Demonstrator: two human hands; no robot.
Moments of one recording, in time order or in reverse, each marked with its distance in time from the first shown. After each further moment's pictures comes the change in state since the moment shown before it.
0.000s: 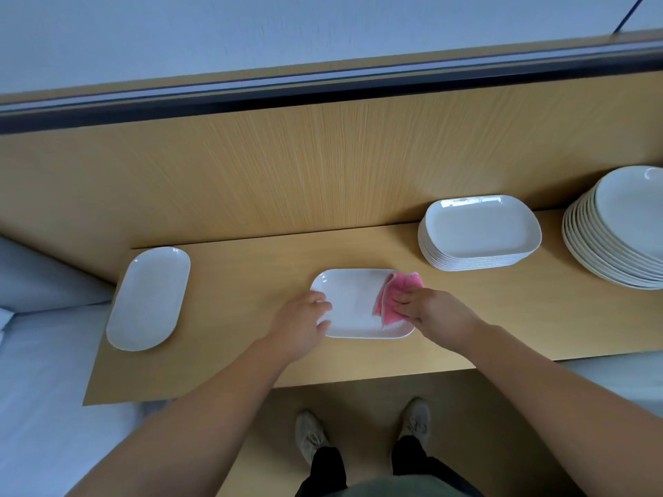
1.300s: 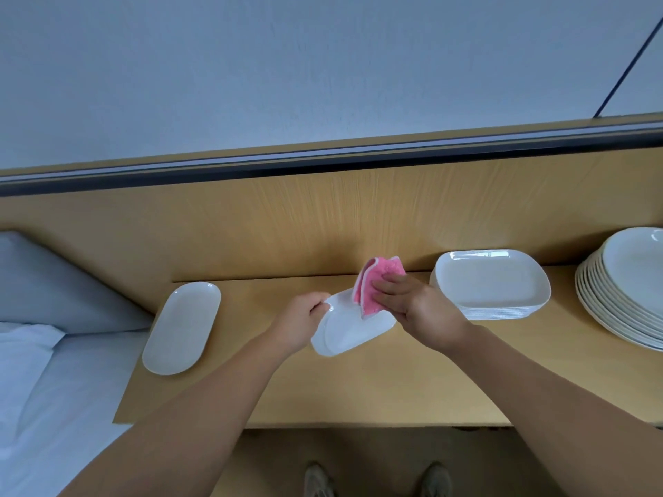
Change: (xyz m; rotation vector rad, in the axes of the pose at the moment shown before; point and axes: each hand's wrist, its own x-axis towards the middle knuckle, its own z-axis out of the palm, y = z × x) left_hand -0.005 0.008 -0.081 -0.685 0.219 -0.094; right_hand 0.050 -0.025 -0.075 -0.013 0.608 -0.314
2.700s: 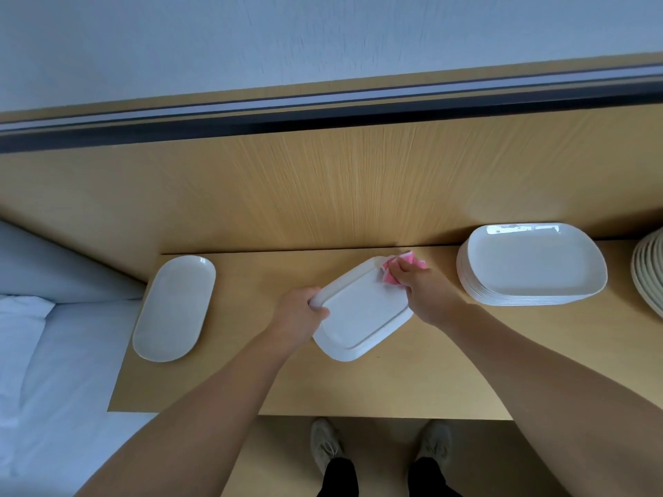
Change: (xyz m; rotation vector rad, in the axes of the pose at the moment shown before) left_hand 0.027 -0.047 0.008 0.010 -0.001 -0.321; right_hand -0.002 0.050 0.089 0.096 -0.517 0.616
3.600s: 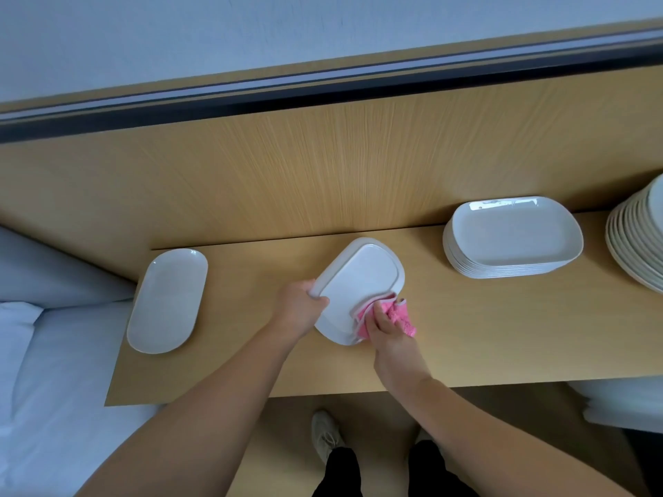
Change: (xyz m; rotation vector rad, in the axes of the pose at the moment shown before) left_hand -0.017 0.002 0.016 -0.072 0.055 -0.033; right_hand -0.093 -0.072 0.091 -0.003 0.182 0.065
